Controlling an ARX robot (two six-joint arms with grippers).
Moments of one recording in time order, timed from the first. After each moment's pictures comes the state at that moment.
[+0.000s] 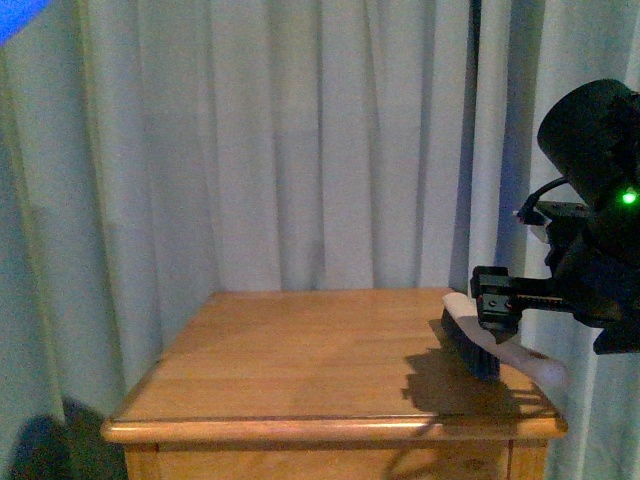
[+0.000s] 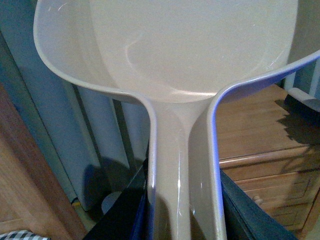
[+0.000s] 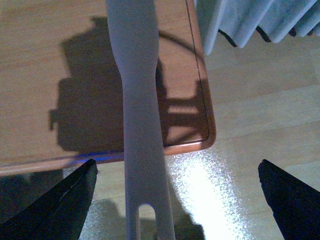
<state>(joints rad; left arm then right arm) 0.23 0.35 0.50 -0.12 0.40 0.16 0.30 1.86 1.46 -0.43 0.17 0.29</state>
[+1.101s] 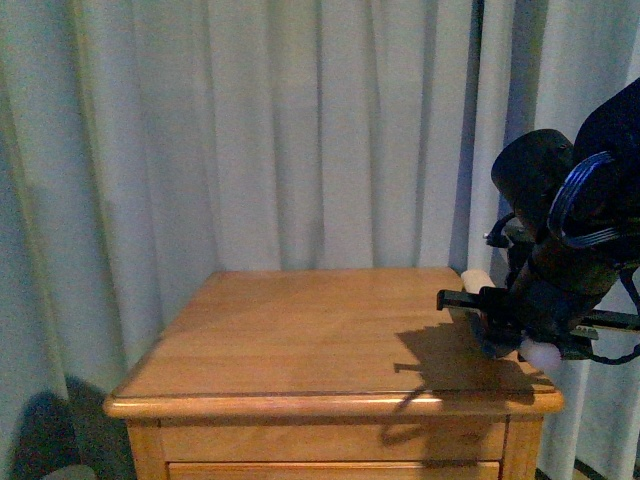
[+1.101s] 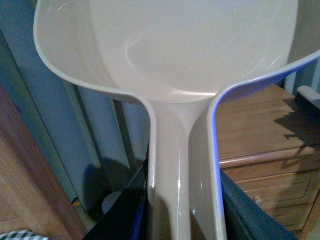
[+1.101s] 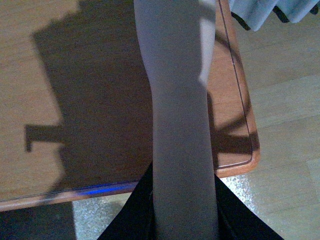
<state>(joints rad) 0.23 0.35 0.50 -0.12 0.40 0.16 0.32 2.04 1.55 -0.39 0.17 0.36</state>
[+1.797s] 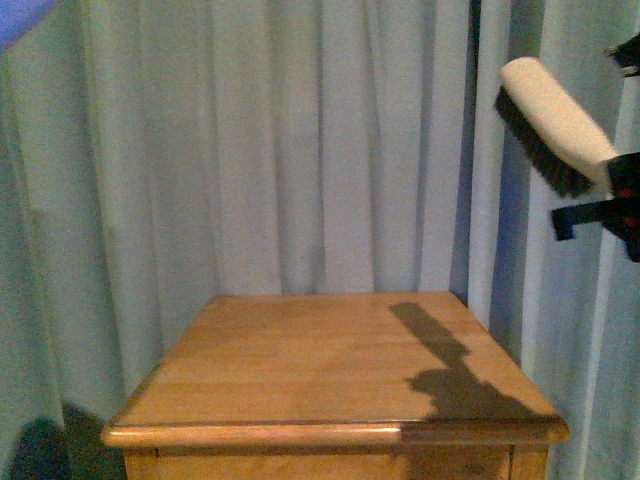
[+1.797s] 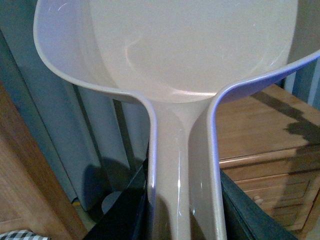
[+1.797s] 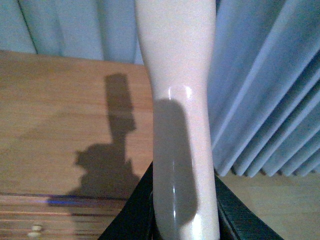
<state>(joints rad) 0.23 0.35 0.50 -0.12 0.40 0.16 0.37 1.29 0.86 0.24 0.36 -0.07</state>
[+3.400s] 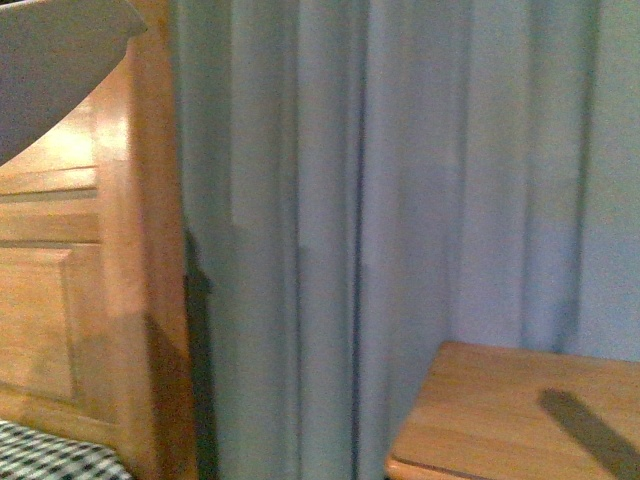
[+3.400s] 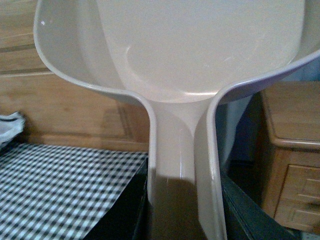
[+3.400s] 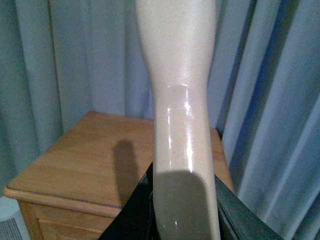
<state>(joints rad) 0.23 0.34 0.49 -0.12 0.40 0.16 0.37 0.45 0.37 0.20 0.55 -0.12</state>
